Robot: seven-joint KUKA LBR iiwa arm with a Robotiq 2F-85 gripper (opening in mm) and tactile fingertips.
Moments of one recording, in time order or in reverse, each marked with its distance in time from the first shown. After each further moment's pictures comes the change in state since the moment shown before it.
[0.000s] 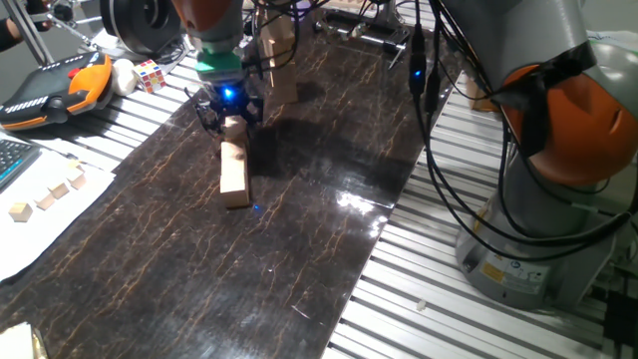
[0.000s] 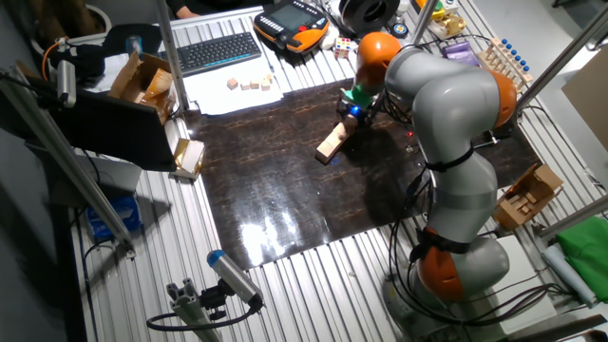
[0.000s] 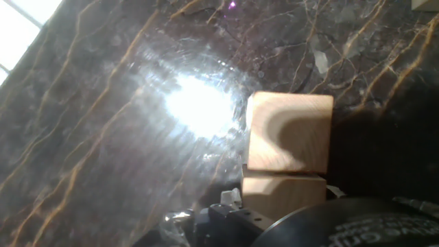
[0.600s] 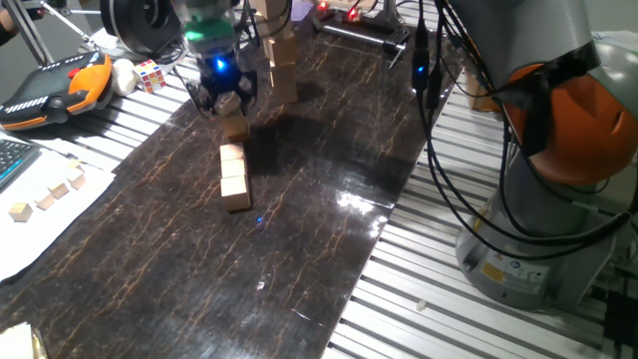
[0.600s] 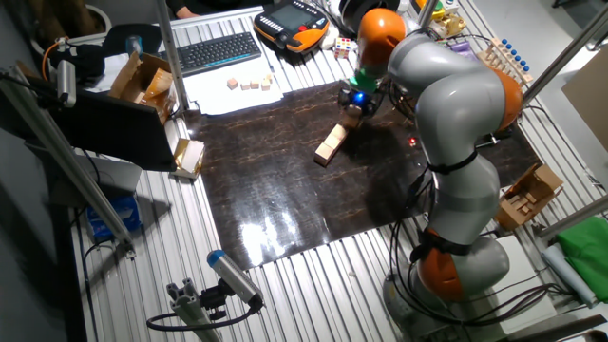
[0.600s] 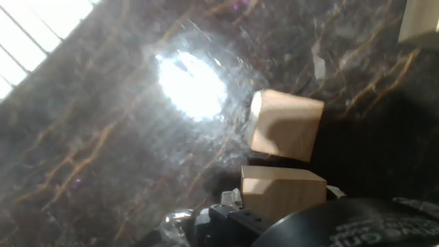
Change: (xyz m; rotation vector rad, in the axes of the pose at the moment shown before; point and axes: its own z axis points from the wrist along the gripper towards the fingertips) arm -0.009 0.000 -0.048 0.005 0.022 -0.135
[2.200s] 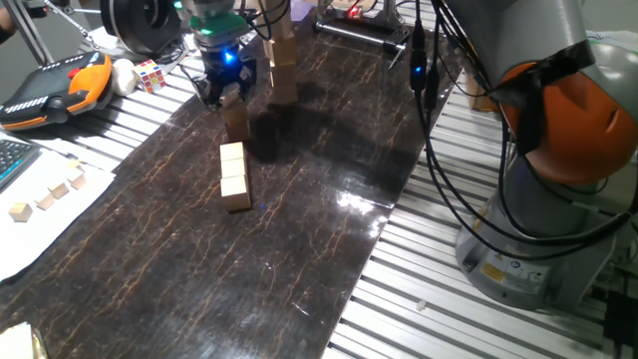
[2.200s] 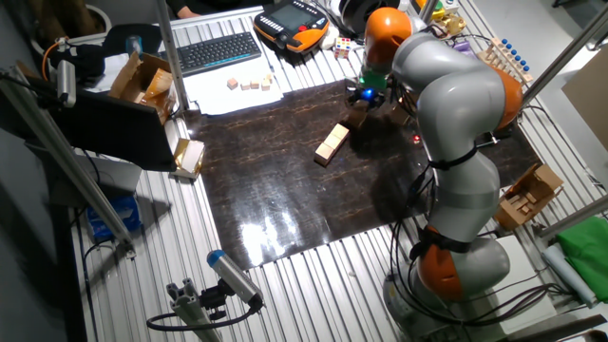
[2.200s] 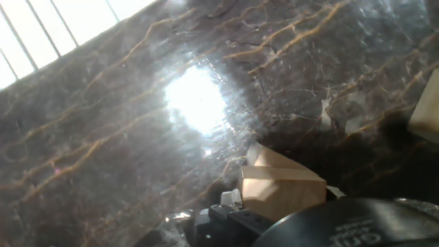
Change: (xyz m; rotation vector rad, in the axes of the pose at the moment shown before) arm -0.036 -0.010 0.014 0.011 -0.042 -0.274
